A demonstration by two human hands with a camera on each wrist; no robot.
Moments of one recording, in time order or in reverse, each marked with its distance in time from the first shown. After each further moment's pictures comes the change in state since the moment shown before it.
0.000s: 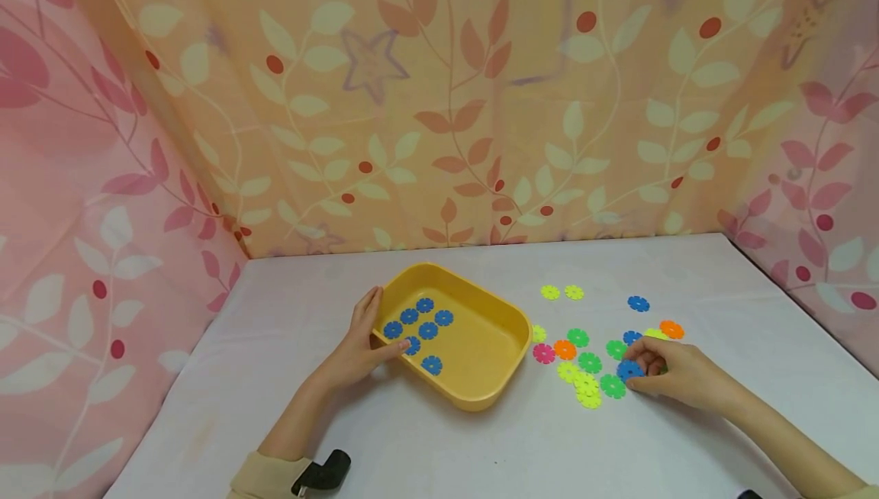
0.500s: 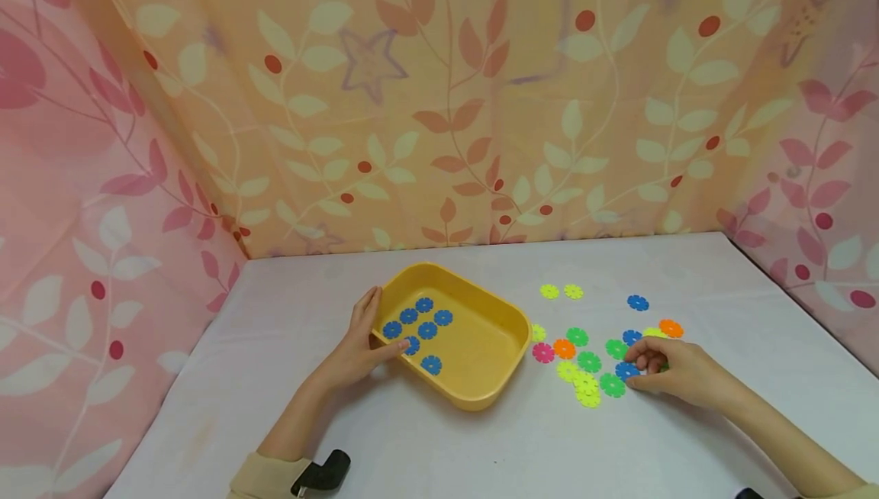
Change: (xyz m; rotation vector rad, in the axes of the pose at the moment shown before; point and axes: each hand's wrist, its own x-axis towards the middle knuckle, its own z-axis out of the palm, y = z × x) left_hand -0.004 0.015 -0.003 -0.020 -0.002 -0.009; right_hand 0.001 0.003 0.001 0.006 0.005 0.055
